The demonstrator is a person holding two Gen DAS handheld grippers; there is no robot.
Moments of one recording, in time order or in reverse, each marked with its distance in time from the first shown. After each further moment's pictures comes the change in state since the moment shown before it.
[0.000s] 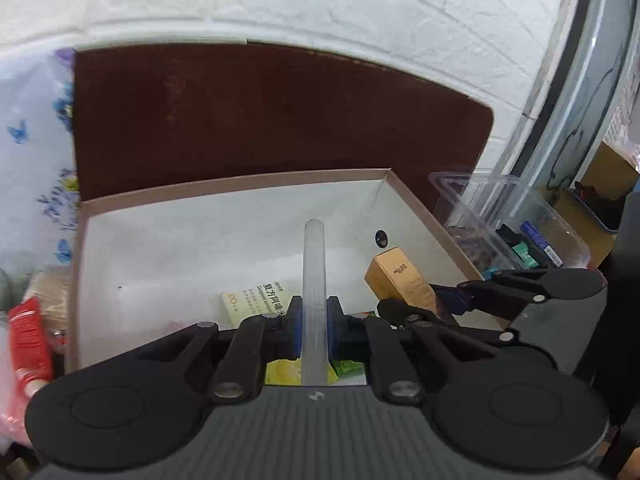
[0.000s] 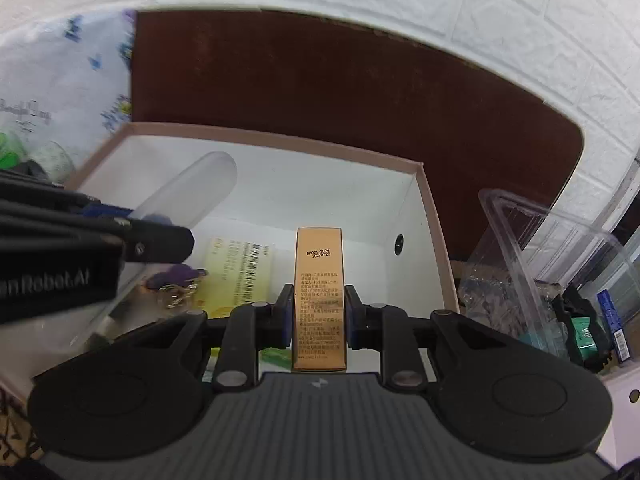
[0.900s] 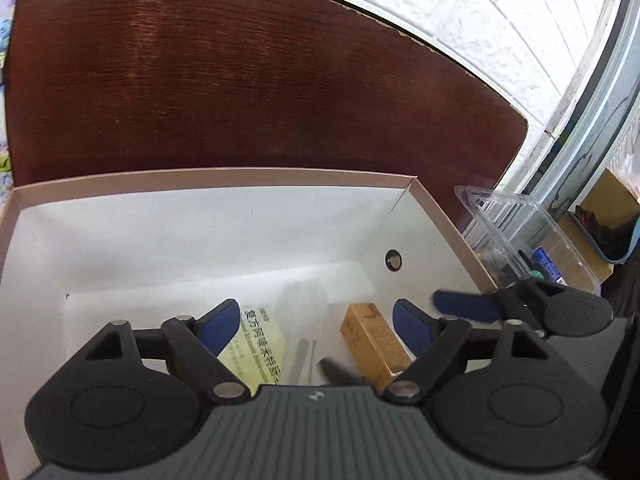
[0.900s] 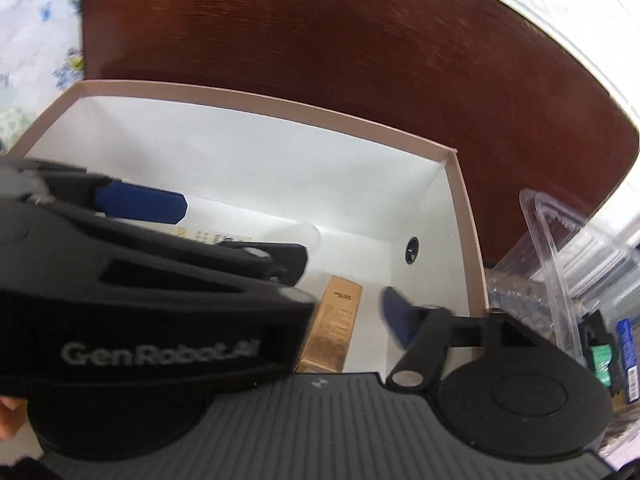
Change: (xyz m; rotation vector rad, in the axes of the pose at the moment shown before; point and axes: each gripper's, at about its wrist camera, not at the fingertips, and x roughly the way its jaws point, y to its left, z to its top) left arm 0.046 0.020 0.014 -0.094 0.020 -0.063; right arm 0.044 0.020 0.014 -0.080 0.081 -0.002
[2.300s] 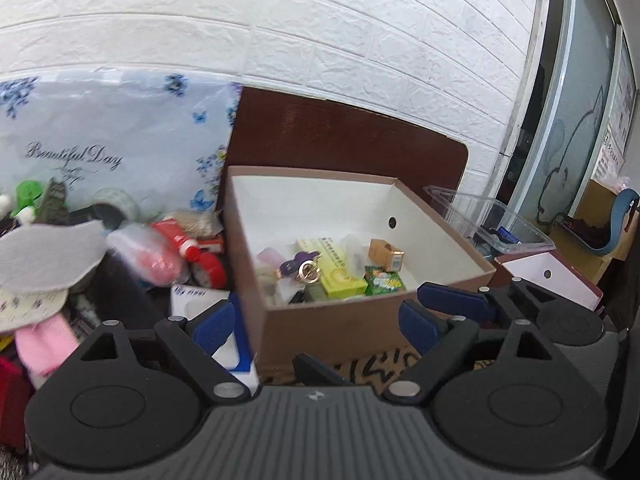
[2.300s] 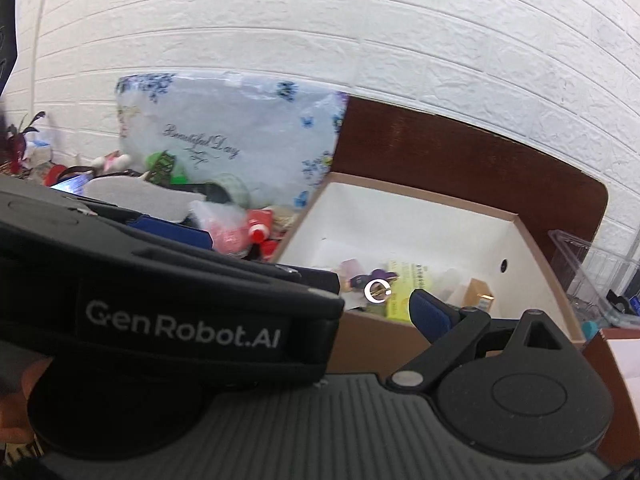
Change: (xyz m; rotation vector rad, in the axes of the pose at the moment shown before) left arm -0.240 0.014 -0.168 0.060 -0.252 0.119; right arm -0.205 0.147 -0.134 -0.009 -0.417 0.165
